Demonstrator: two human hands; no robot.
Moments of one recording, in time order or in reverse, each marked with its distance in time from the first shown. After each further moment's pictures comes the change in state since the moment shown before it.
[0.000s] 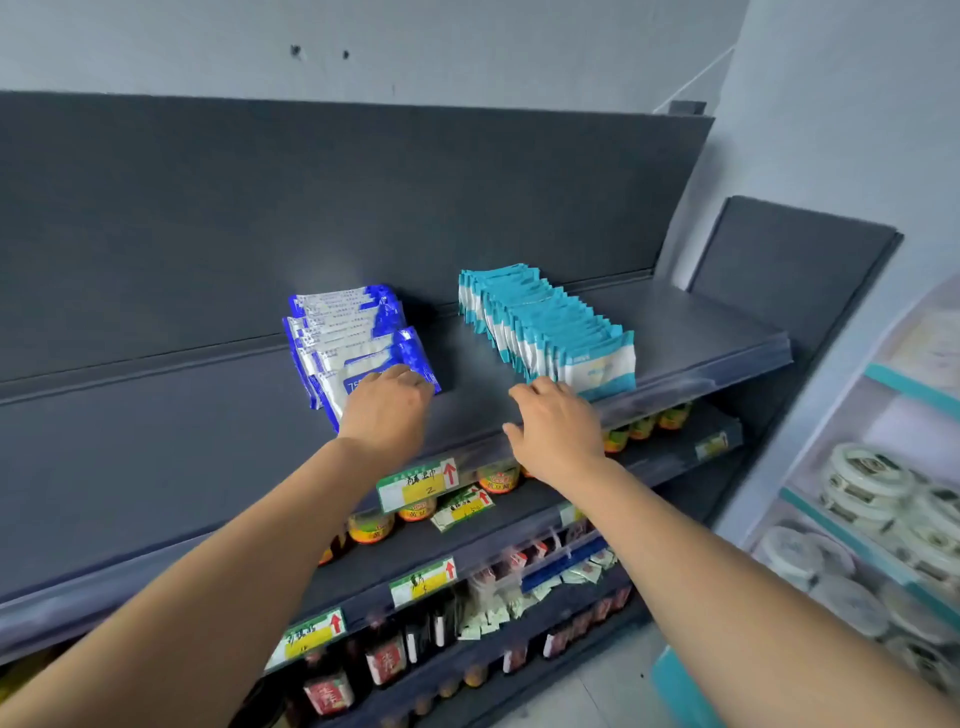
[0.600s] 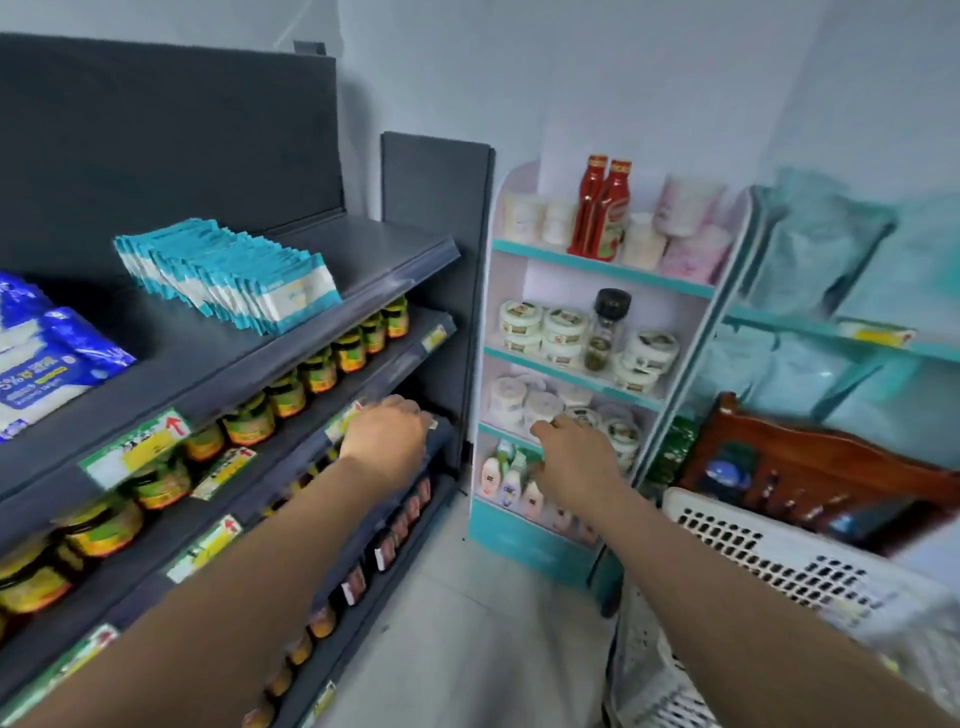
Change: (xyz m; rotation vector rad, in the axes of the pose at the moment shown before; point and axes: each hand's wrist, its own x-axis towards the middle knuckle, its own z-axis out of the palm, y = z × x) left_hand -0.100 0.247 -0.021 -0.126 -0.067 0.678; right_hand -0.320 0.105 -0.046 -0.179 -0.187 0.689
